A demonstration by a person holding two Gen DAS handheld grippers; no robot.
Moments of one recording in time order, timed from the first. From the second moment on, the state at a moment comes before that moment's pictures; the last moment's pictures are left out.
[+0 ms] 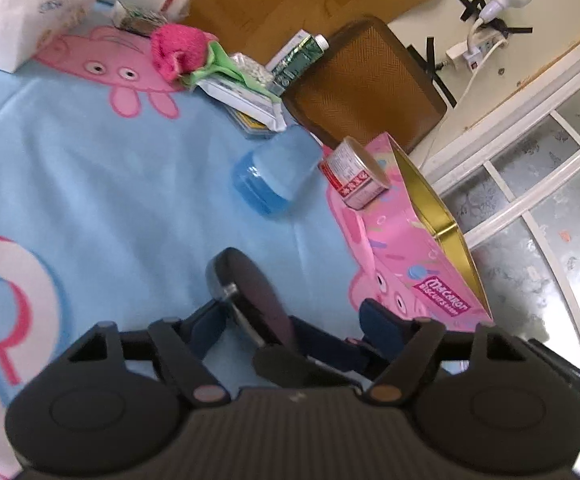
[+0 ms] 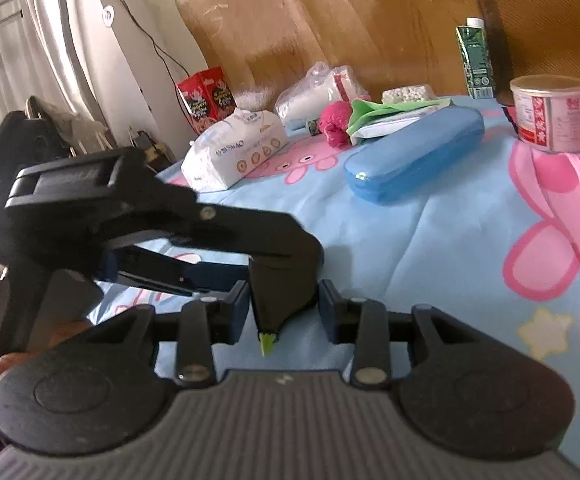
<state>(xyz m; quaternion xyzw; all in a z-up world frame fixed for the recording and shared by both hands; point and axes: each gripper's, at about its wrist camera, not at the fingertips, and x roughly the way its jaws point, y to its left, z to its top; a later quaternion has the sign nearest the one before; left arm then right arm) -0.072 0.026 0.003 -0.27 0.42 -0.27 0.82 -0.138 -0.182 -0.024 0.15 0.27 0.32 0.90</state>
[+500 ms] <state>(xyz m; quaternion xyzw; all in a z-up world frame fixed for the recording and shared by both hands) -0.028 -0.107 0.067 -0.19 0.40 -0.38 0.81 -0.157 -0.268 0.010 0.14 0.13 0.22 0.96</state>
